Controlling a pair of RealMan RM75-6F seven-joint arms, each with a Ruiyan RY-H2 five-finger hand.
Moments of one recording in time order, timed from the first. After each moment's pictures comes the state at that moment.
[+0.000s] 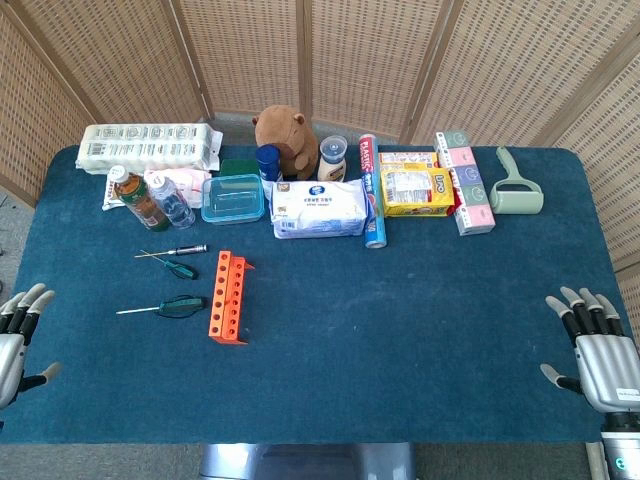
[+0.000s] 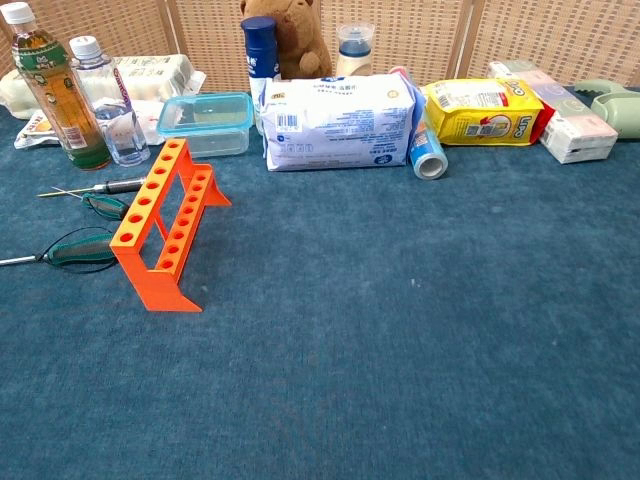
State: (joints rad) left arm -0.04 -1.10 0.00 -1.65 1.51 1.49 -0.01; right arm 0.06 -1.02 0.05 -1.74 -1.52 1.49 -0.14
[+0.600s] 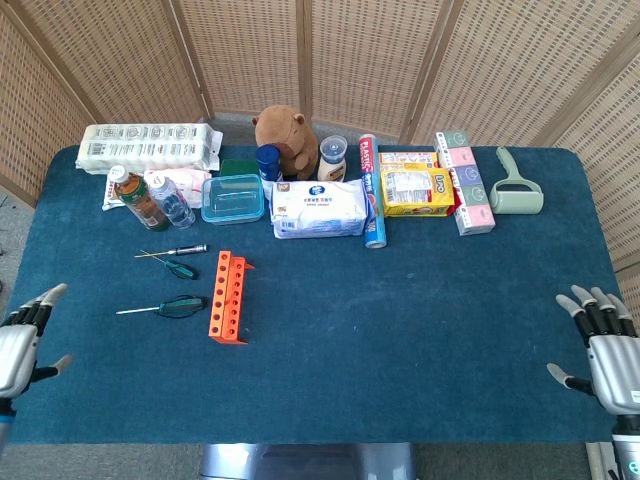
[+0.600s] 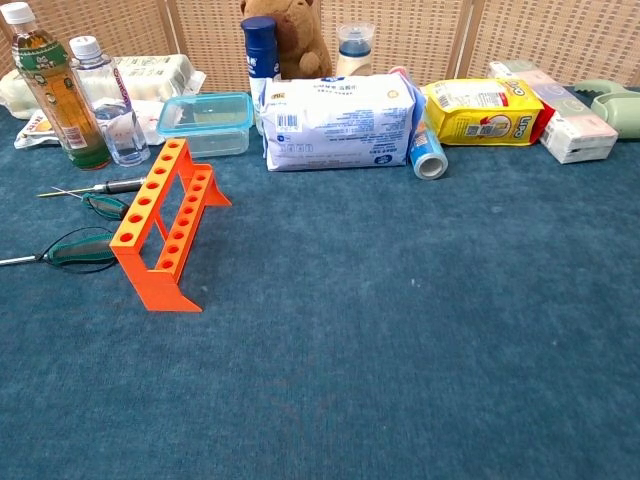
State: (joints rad) left arm -0.09 -1.14 -0.04 -1.63 1.47 1.42 -0.01; right arm 0.05 -0.99 0.05 -1.74 -1.52 1.51 -0.06
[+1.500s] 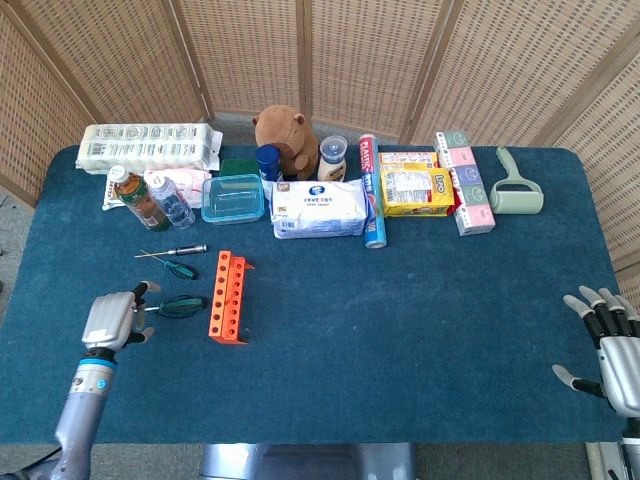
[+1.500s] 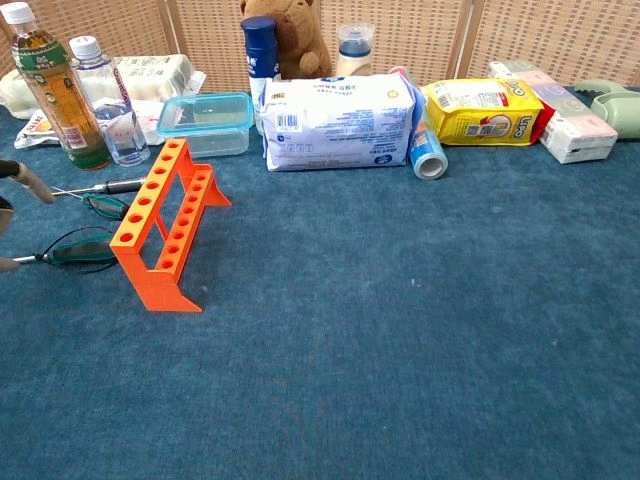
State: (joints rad) left arm -0.32 -1.46 -0.18 -1.64 1.09 1.18 0.37; right arm 0.04 -0.96 0.05 -1.74 -1.53 1.51 0.03
